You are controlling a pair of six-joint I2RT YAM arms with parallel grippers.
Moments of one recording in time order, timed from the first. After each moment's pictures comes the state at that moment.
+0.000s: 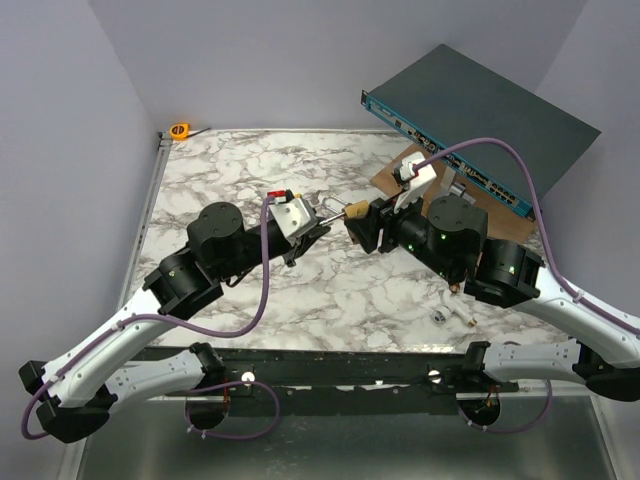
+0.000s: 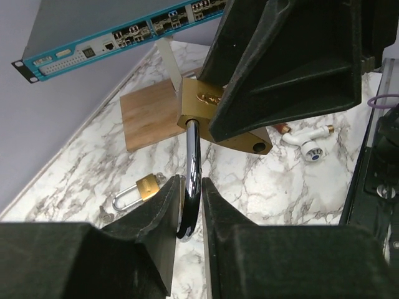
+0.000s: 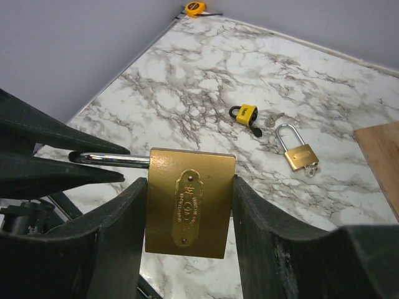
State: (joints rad) left arm -0.89 0.90 1.14 -0.31 0.19 0.21; right arm 1.12 1.08 1.36 -0.47 0.43 0.24
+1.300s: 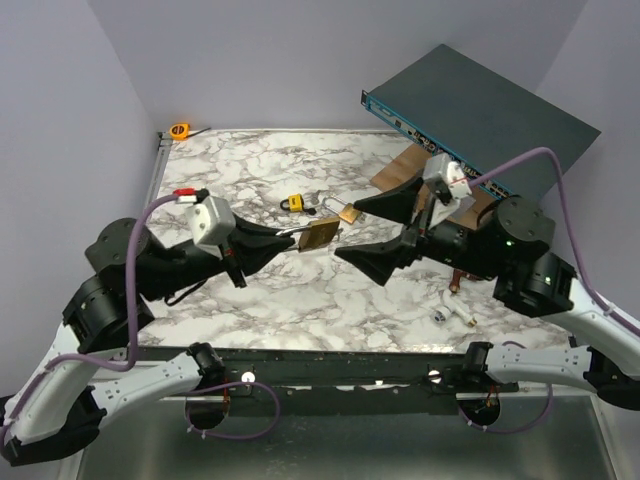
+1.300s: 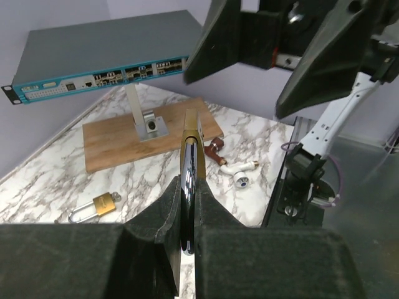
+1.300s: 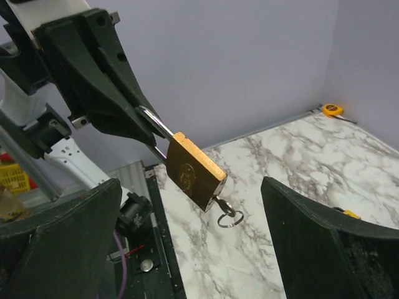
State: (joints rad) left arm -0.89 0.77 1.37 -0.54 0.28 -0.03; right arm 1.12 0.95 1.34 -0.24 -0.06 0.12
